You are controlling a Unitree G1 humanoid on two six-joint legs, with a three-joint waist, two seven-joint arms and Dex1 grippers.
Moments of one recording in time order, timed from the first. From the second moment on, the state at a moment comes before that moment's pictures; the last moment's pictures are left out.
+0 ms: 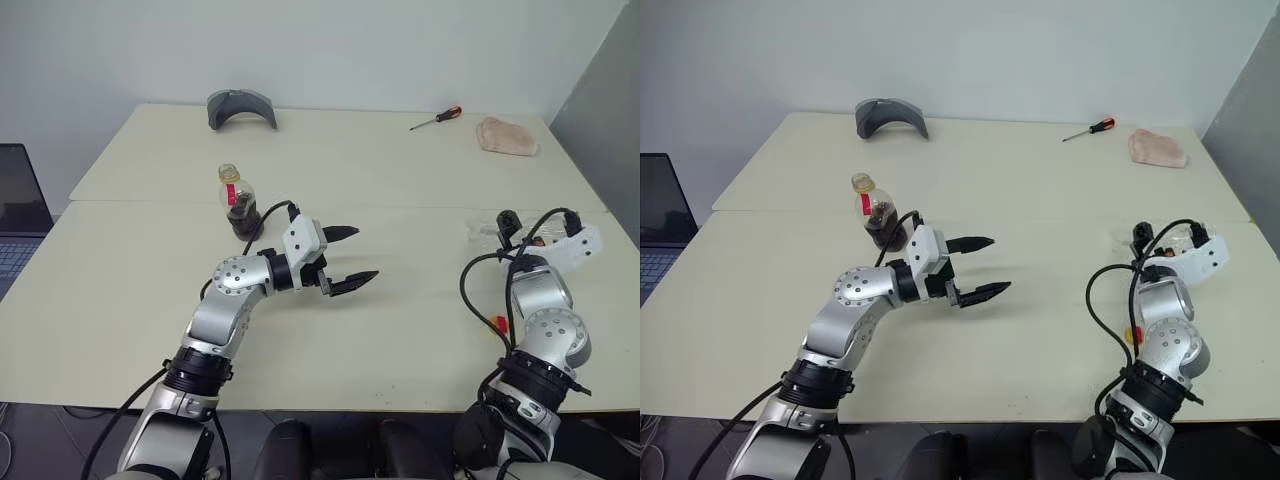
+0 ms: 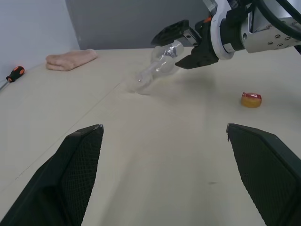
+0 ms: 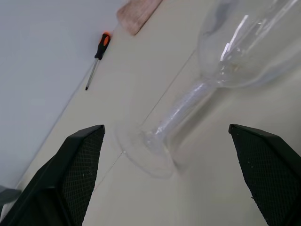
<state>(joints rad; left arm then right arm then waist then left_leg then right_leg) -0.49 0.36 -0.17 0.04 -0.26 0.14 -0.95 -0.54 0.06 -0.75 -0.10 0.69 0.66 -0.30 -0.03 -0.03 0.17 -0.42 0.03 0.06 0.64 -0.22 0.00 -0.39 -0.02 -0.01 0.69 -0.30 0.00</state>
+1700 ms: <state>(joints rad) -0.39 0.41 -0.12 -0.03 -0.25 0.17 -0.90 -0.38 -0.26 -0.12 -0.09 0.60 0.44 0.01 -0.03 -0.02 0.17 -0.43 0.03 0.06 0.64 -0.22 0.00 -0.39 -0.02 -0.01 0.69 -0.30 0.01</state>
